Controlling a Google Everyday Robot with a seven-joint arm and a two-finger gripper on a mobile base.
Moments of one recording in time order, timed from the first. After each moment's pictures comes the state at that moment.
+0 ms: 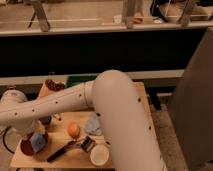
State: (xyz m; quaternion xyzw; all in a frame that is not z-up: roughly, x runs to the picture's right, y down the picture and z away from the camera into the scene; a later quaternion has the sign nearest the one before) arm -0.359 0.217 0.712 -0.14 -0.29 -0.77 0.55
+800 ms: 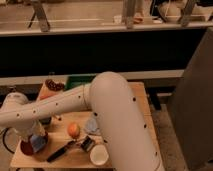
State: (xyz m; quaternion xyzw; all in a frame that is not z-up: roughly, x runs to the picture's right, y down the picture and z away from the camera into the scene) arm -0.364 0.233 0.729 -0.14 -0.31 -0.77 0.54
